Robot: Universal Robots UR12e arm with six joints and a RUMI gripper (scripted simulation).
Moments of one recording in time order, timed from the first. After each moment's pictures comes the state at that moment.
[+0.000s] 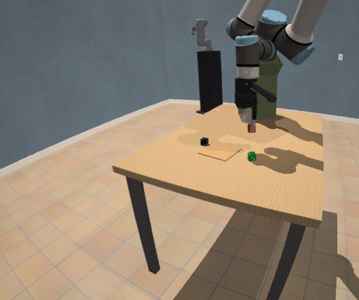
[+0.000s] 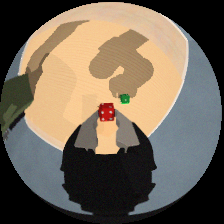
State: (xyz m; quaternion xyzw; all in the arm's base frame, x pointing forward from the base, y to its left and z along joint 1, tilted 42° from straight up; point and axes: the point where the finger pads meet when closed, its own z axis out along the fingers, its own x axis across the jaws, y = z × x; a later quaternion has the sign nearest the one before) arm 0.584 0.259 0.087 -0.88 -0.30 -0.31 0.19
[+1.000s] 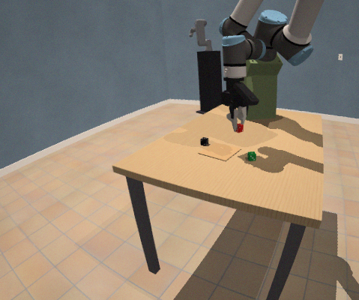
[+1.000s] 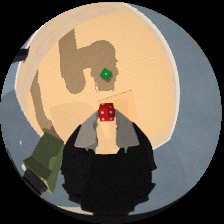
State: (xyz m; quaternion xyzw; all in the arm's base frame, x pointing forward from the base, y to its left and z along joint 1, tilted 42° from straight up) arm 0.617 0.215 0.079 -0.92 0.13 -0.19 0.30
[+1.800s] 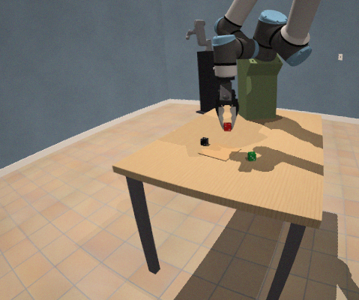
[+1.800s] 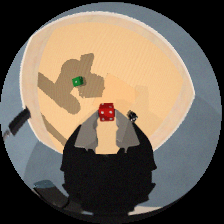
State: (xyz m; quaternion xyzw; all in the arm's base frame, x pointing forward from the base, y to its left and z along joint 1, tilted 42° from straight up) arm 0.640 0.175 0.067 -0.82 0.44 -0.07 0.35
